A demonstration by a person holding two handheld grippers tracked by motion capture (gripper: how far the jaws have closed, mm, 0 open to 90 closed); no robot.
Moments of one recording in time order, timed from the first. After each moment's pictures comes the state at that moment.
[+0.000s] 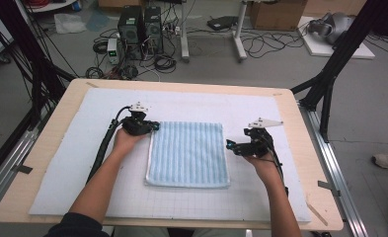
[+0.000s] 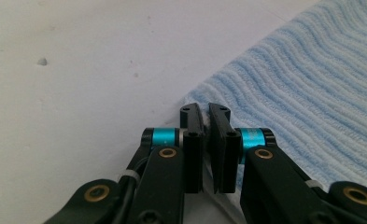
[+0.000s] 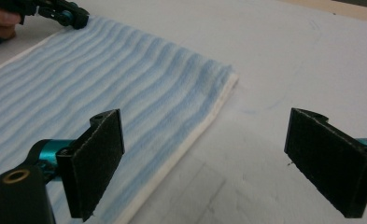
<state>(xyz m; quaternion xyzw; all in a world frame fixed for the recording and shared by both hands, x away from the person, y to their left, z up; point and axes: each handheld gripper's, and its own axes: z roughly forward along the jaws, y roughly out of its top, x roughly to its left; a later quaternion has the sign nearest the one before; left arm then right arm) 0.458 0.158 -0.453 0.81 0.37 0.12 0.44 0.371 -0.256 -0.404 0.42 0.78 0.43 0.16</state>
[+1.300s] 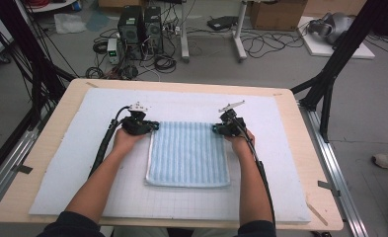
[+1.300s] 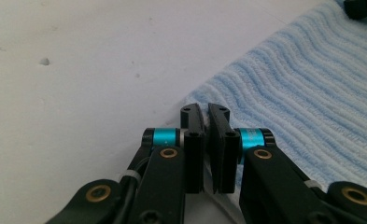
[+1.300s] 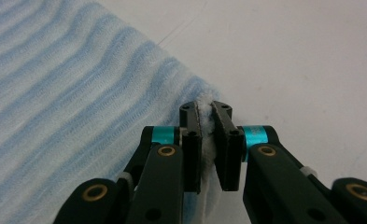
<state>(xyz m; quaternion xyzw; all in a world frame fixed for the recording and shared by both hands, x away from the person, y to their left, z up) 0.458 0.159 -0.452 0.80 0.38 0.12 0.44 0.457 -0.201 -0.434 0.40 0.84 0.33 0.14</state>
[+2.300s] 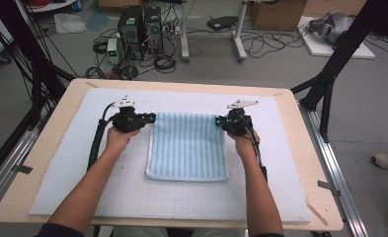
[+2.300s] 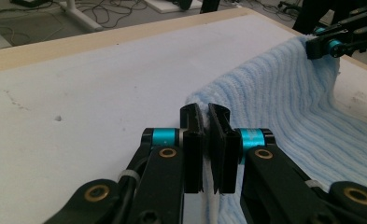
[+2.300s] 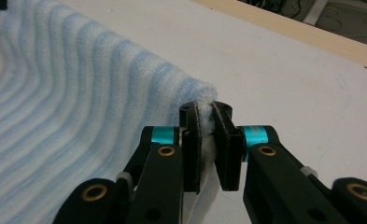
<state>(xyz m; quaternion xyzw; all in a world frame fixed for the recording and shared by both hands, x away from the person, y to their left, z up) 0.428 0.176 -0.411 0.75 0.36 0.13 0.54 0.428 -0.212 -0.402 0.39 0.80 0.42 0.18</state>
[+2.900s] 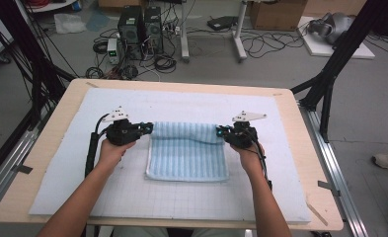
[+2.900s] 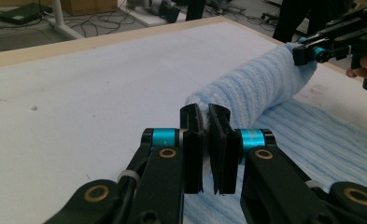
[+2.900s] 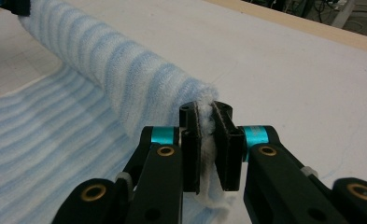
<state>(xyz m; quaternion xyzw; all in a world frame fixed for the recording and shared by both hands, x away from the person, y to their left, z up) 0.382 0.183 -0.414 0.75 0.33 0.12 0.56 0.385 -0.222 -0.406 0.37 0.79 0.46 0.16</state>
